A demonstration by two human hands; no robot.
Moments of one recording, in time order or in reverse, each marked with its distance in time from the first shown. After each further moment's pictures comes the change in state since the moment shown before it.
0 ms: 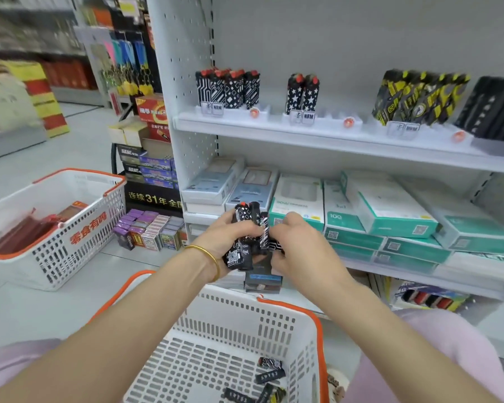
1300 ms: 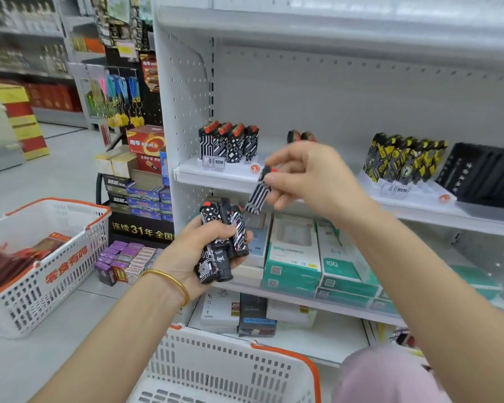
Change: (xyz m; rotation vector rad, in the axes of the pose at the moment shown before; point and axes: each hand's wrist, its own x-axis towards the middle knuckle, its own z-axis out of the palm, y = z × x) left_hand -0.017 0.078 -0.008 -0.232 -0.053 0.114; right_hand 0.084 -0.012 -0.120 0.837 0.177 -0.038
